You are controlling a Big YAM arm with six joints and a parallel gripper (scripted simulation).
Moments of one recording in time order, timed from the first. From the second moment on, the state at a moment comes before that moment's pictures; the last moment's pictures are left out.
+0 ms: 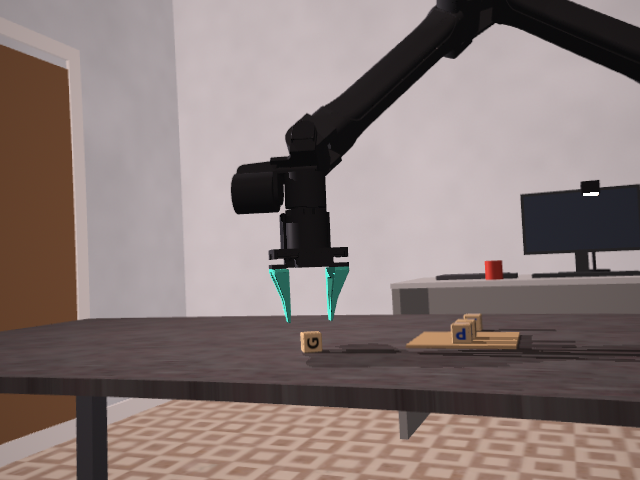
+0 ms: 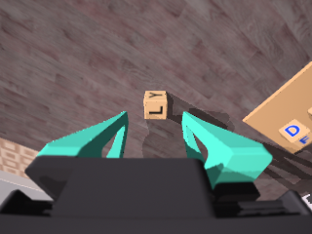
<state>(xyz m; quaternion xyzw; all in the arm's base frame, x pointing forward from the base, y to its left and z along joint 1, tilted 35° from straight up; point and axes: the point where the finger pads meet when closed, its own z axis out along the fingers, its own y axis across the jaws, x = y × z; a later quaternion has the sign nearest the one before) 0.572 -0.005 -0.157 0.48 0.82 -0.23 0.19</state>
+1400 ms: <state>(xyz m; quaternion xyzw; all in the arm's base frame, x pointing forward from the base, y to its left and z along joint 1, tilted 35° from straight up) 0.571 -0.004 -0.158 0.48 0.82 -0.23 0.19</state>
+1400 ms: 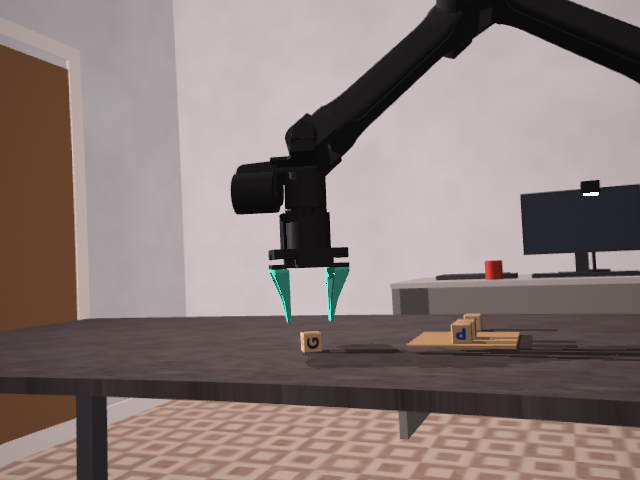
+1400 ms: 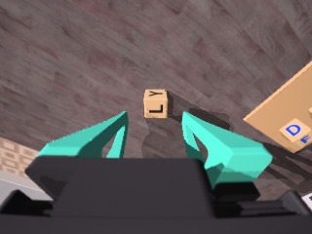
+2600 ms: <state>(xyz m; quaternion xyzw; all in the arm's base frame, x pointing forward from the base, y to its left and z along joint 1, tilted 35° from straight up) 0.573 -0.012 -0.168 0.48 0.82 -0.23 0.19</state>
